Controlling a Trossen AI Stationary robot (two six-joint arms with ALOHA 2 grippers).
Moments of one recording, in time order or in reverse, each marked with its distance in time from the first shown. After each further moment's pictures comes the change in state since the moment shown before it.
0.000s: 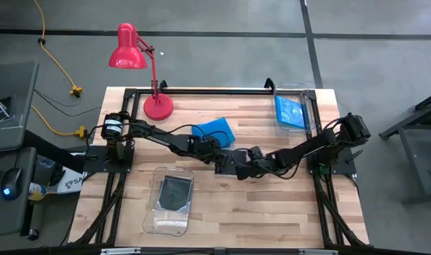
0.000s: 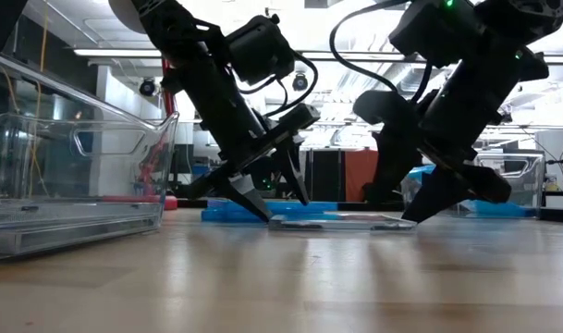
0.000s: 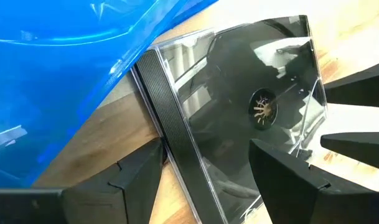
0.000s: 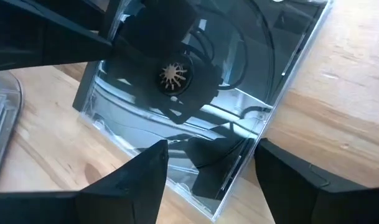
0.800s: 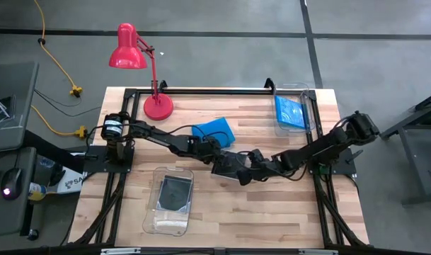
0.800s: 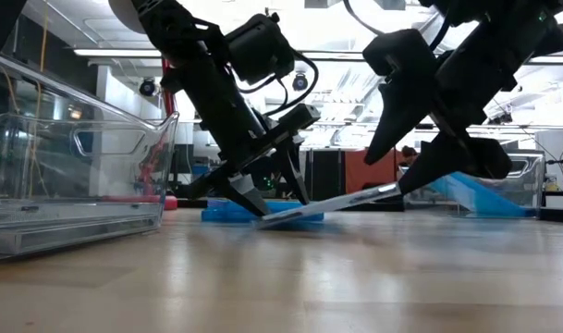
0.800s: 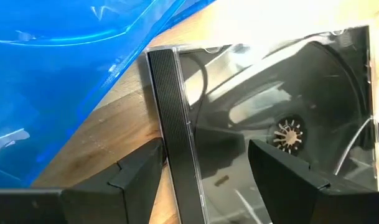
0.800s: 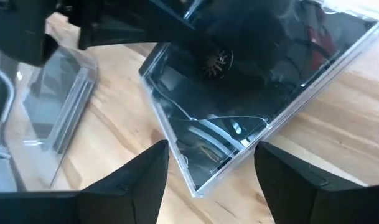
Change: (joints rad) left arm -0.020 0.000 0.000 0.001 0.002 0.000; right arm 0.039 -0.123 0.004 0.011 0.024 -0.053
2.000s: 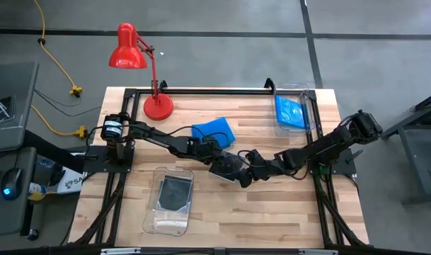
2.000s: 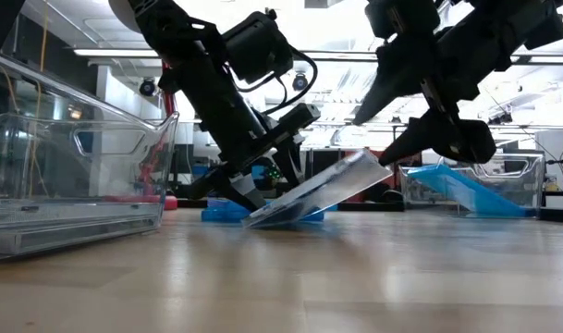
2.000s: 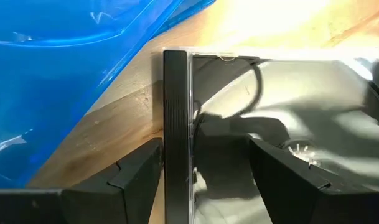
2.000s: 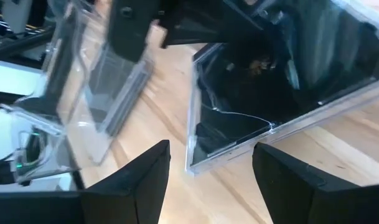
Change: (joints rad) left arm -0.030 0.000 -0.004 0.044 -0.027 -0.003; right arm -0.002 -0.047 0.000 0.101 -0.049 -0.085
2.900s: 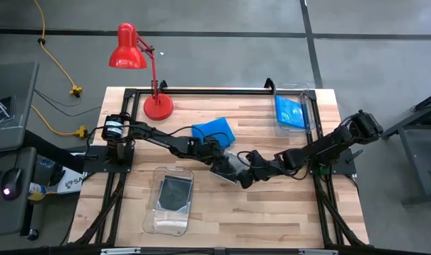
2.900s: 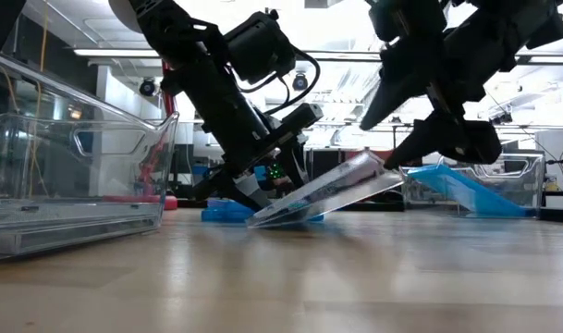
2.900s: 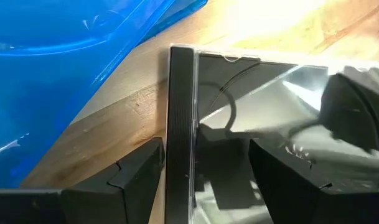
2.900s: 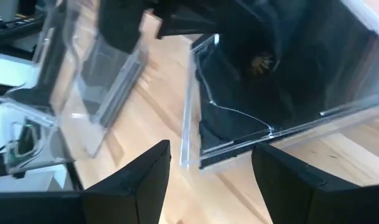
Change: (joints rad) left arm -0.007 0.004 0.002 0.007 -0.002 0.010; right arm 0.019 -0.007 0.002 -0.050 -0.033 0.011
